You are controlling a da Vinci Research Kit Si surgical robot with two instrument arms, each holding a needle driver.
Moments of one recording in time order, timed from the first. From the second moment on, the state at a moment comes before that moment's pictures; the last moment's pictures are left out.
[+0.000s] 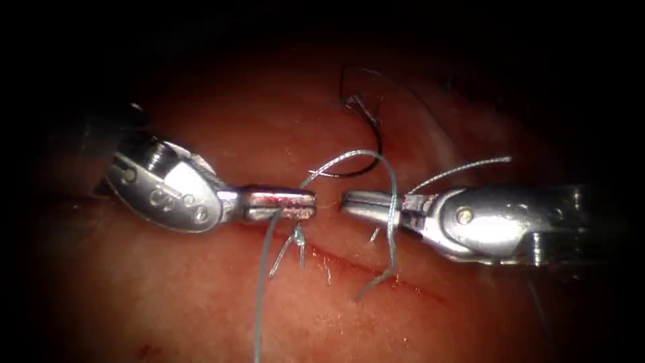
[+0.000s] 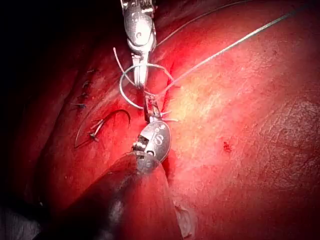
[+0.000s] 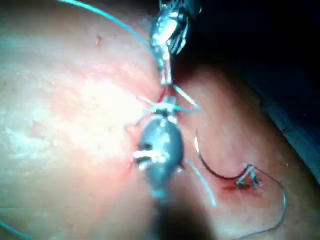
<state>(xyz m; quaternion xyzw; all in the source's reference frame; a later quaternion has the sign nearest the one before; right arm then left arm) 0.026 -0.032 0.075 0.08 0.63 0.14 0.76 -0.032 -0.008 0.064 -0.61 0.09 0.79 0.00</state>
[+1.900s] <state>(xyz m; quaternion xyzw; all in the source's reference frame) 0.029 -0.037 0.077 0.02 0.60 0.16 0.78 -0.036 -0.009 0.053 -0.63 0.06 0.77 -0.01</state>
